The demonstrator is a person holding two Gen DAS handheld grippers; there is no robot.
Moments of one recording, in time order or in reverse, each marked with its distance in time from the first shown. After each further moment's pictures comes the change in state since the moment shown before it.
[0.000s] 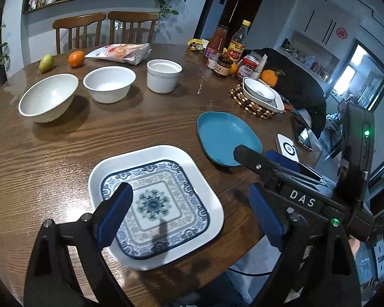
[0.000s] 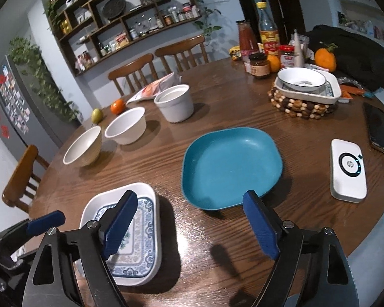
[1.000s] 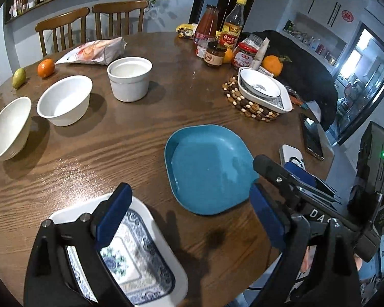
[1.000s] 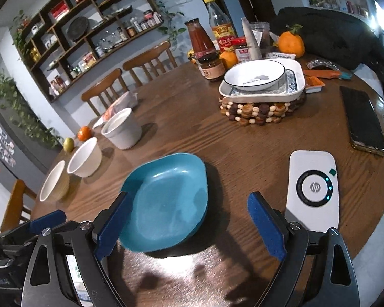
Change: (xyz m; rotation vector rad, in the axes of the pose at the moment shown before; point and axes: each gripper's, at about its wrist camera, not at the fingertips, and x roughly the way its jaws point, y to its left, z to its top) left arm 0.083 -0.047 0.061 0.043 0.099 0.041; right arm 0.016 -0.084 0.030 0.149 -0.007 -0.050
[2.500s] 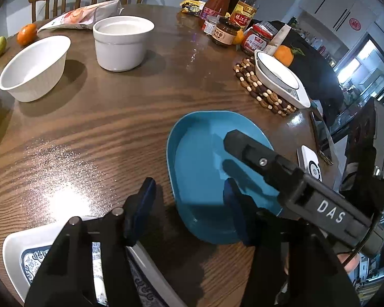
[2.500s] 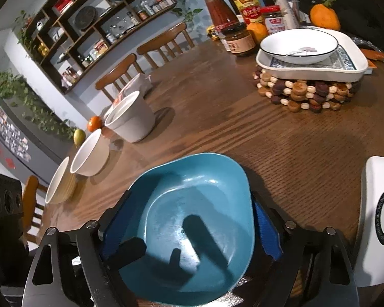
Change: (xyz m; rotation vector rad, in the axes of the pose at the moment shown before) left arm 0.065 0.027 0.001 -0.083 0.091 -0.099; right arm 0.064 0.010 0.007 -0.005 0.097 0.154
